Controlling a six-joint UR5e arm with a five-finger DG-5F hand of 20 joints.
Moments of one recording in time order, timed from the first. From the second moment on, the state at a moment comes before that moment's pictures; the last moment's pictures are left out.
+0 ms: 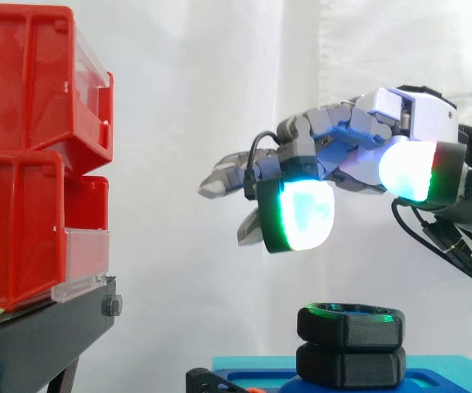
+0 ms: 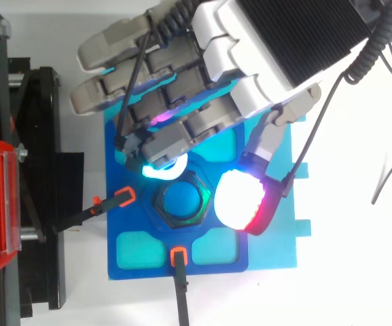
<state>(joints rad) -0.16 -2.37 -1.04 -2.54 -2.34 -1.28</state>
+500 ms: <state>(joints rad) -0.09 -2.37 -1.04 -2.58 -2.23 -1.28</state>
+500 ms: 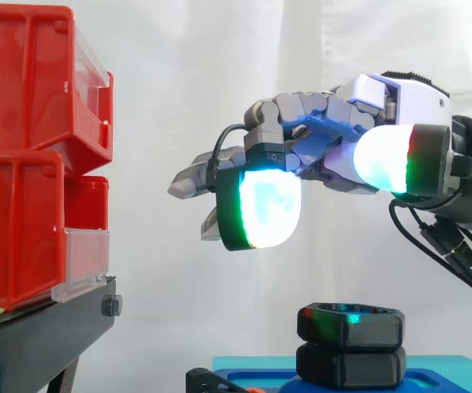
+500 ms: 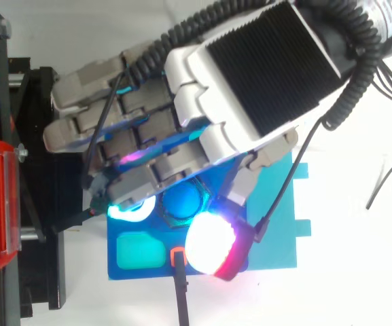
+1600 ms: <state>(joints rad) -0.02 -2.37 -1.08 -2.64 -2.14 -1.33</state>
